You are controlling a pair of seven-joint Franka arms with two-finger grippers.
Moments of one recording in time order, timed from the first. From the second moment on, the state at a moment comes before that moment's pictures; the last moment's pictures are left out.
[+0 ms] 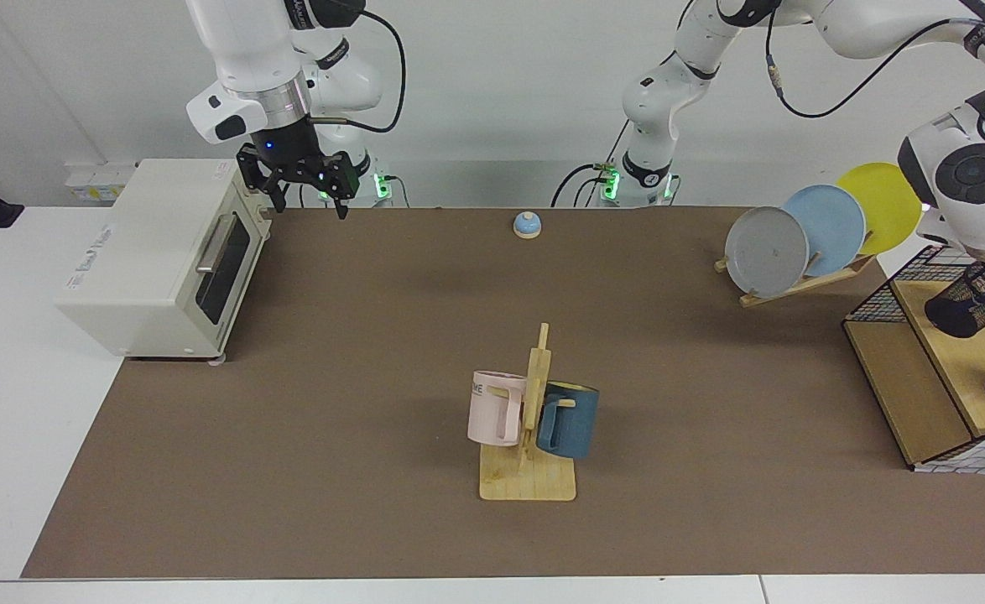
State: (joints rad) left arm 0.58 0.29 -0.34 -1.58 1.01 1.92 1.61; right arm 0.01 -0.05 0.18 -1.62 0.01 1.58 0.34
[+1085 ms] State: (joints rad) left arm 0.58 0.27 -0.33 -1.60 0.98 1.92 1.61; right arm 0.01 -0.05 0.18 -1.62 0.01 1.58 0.34
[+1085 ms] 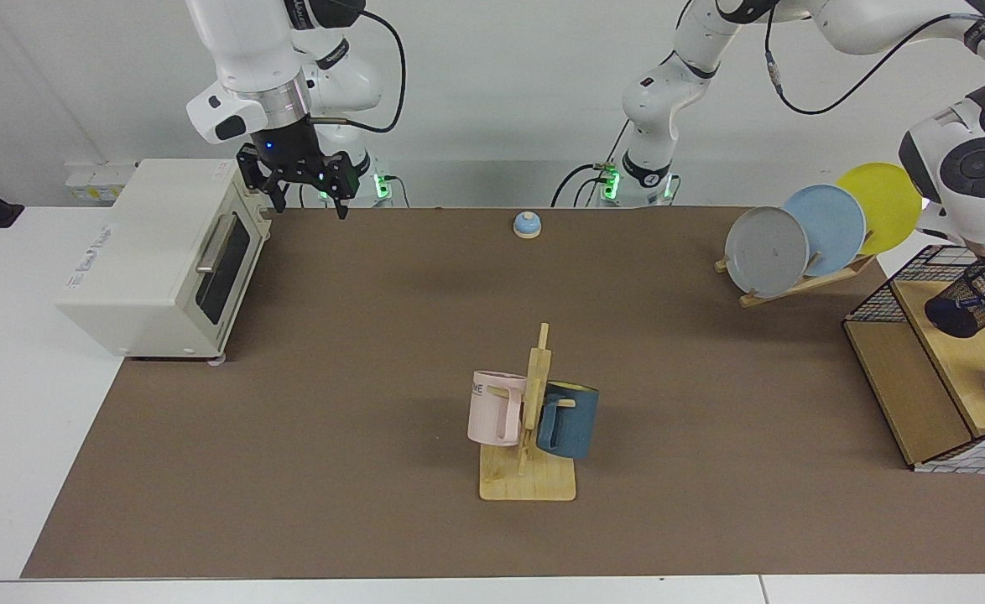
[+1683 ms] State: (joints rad) left arm 0.39 0.15 -0.16 -1.59 0.82 1.92 1.60; right arm 0.01 -0.05 0.18 -1.62 0.01 1.58 0.34
